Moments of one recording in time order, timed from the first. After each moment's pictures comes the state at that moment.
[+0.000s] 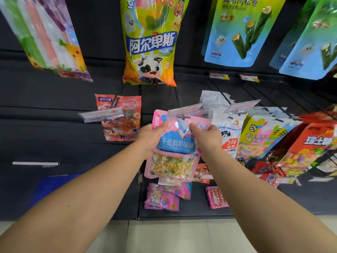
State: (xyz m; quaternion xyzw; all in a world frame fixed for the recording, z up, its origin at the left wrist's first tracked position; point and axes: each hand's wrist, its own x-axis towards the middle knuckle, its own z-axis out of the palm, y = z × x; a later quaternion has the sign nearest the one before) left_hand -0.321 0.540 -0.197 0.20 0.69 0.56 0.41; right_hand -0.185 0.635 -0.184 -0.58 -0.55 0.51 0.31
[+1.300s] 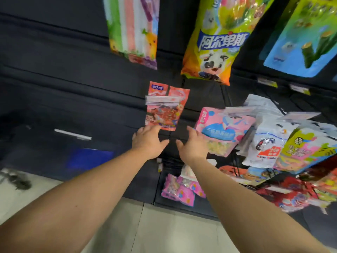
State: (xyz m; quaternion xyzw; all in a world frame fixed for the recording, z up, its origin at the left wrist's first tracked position) left_hand -0.378 0.416 -0.221 0.36 0.91 0.18 0.13; right_hand -0.268 0.519 -0.230 -0.46 -0.85 0.24 0.10
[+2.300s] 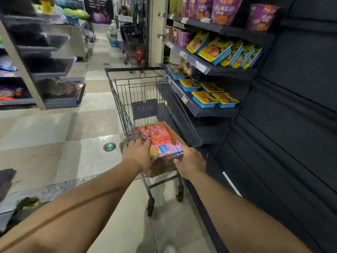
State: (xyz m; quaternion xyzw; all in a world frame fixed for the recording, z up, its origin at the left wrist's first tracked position) left_hand -0.694 -0.312 -0.215 -0.14 0.99 0.07 0.04; right_hand -0.737 -0.134 -0.223 0.10 -0.97 0.19 -0.06
